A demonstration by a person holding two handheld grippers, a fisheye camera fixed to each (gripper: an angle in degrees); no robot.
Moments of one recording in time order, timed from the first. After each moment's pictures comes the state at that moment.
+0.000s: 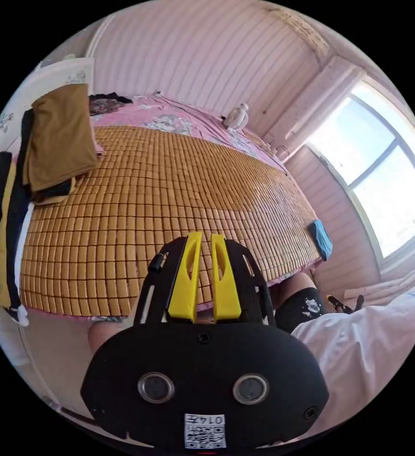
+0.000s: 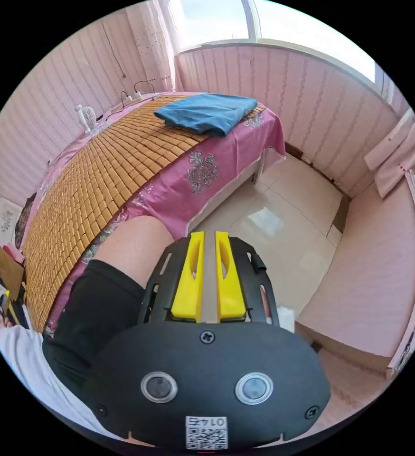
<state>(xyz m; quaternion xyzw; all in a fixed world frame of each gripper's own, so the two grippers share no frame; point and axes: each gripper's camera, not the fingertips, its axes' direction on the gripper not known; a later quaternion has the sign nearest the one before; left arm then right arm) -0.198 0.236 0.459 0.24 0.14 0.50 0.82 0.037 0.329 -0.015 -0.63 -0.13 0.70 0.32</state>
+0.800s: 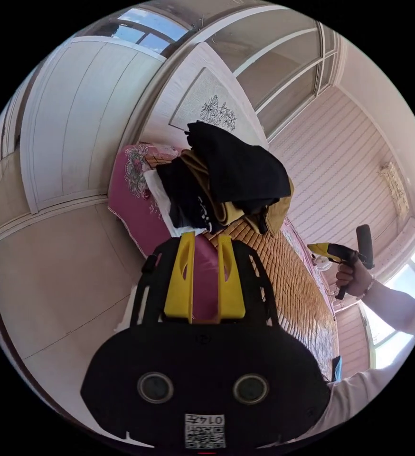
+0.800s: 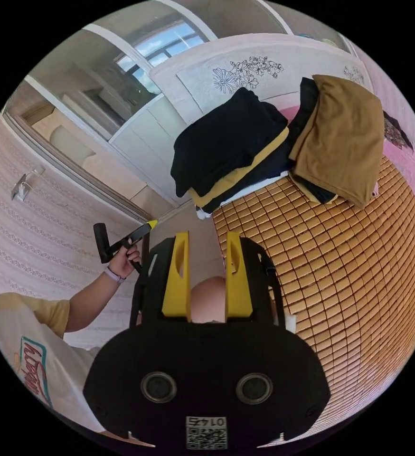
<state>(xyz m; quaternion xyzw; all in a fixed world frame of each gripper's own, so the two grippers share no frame) -0.667 0.172 0.502 0.48 0.24 0.08 0.84 -0.098 -0.391 0.365 -0.04 -0.79 0.37 0.48</state>
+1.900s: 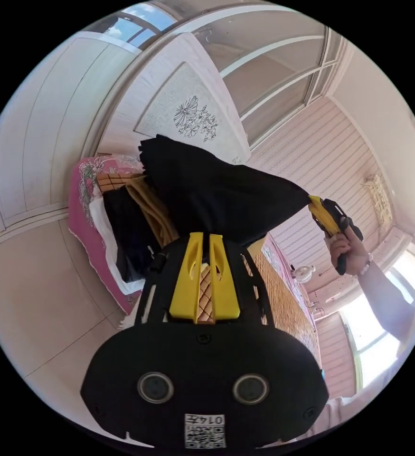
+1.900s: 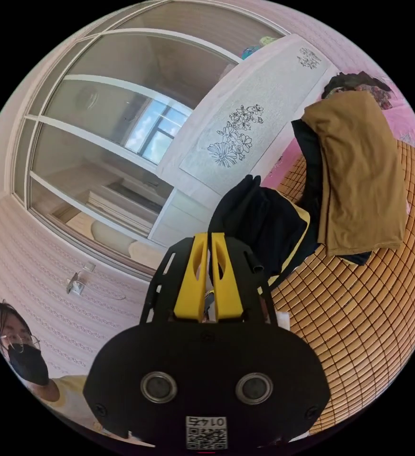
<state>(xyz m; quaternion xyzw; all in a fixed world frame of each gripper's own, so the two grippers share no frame) -0.644 0.071 0.438 0.49 0.30 0.11 0.81 -0.183 -0.381 0.502 -0.01 -0.77 0.57 0.27</state>
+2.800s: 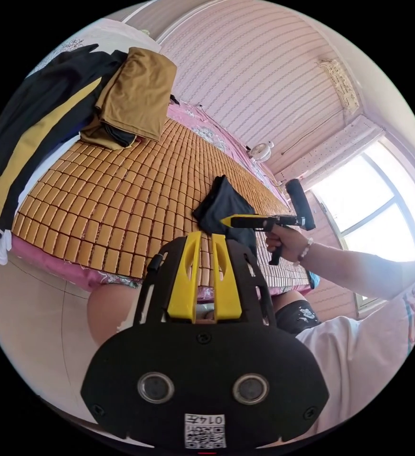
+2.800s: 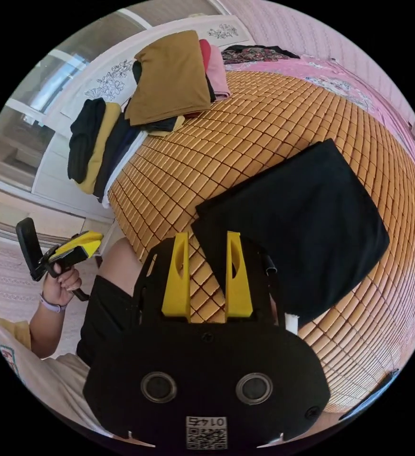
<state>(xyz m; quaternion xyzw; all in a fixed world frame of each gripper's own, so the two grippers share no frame) -0.371 0.142 0.467 0.24 0.24 0.40 0.85 -0.352 -0.131 0.469 -0.28 -0.69 0.46 0.48</state>
